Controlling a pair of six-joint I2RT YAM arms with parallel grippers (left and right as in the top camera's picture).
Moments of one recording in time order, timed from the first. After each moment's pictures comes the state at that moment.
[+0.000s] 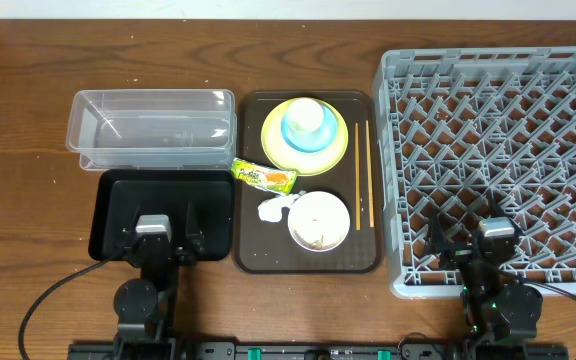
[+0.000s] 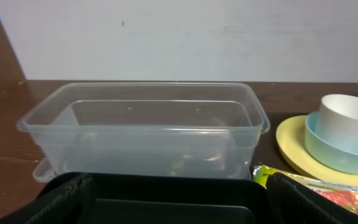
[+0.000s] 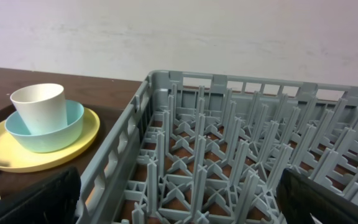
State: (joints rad) left arm -0.04 0.01 0.02 -0.12 -0.07 -0.01; right arm -0.01 0.01 0.01 -0.06 -0.13 -0.01
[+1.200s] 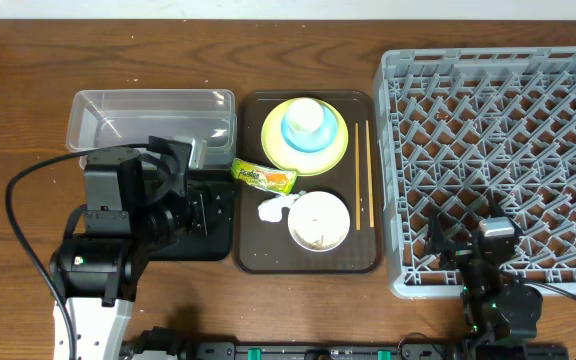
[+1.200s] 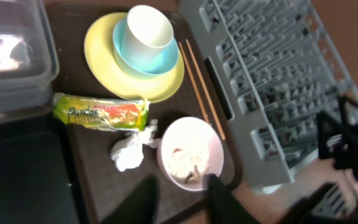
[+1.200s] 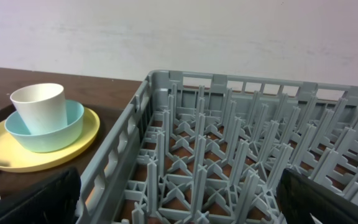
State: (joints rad) left arm -0.04 0.94 0.96 -0.84 0.63 -0.12; right arm -0.01 0.01 0.01 -0.06 -0.13 -0.01
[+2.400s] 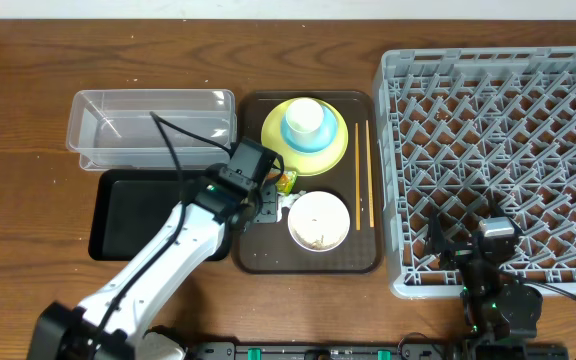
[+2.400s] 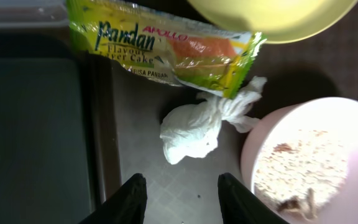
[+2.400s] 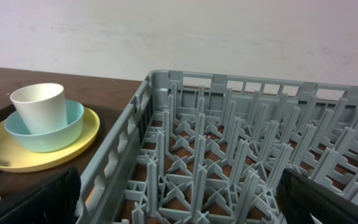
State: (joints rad) left arm -0.50 1.43 0.92 -0.69 -0.02 -0.49; right arm -0.01 0.01 0.01 -0.06 -0.13 -0.01
